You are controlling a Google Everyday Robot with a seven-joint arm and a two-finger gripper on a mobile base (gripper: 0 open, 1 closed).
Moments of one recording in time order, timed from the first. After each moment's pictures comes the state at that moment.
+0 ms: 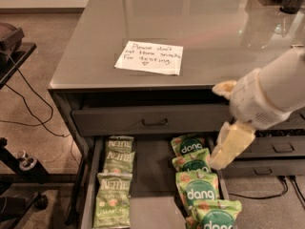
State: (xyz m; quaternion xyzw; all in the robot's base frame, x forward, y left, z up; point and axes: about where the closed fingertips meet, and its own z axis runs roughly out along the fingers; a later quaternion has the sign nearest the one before) arm 0.422 -0.139 0.861 -0.61 0.75 0.10 0.23
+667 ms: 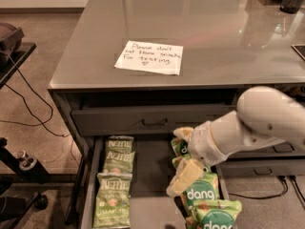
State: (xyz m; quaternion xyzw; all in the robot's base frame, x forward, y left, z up) arm 0.413 -0.057 0.724 -0.57 0.73 0.28 0.24
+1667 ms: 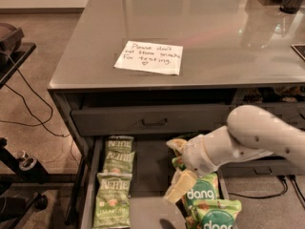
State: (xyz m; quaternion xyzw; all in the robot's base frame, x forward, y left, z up) arm 0.407 -0.040 0.674 -0.58 0.71 0.32 0.25
